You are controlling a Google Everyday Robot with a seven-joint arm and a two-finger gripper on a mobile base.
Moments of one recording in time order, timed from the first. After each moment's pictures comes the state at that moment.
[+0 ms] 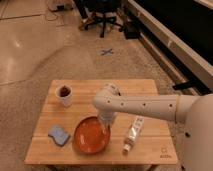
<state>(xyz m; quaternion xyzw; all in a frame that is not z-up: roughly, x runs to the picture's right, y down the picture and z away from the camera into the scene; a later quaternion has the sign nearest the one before) -0.007 0.191 0.803 -0.19 -0.29 -0.79 0.50</state>
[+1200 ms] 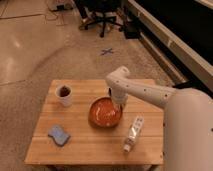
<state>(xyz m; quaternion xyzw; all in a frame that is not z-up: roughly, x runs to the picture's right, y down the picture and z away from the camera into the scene) 0.109 0.122 0.882 -0.25 -0.26 -0.75 0.55</state>
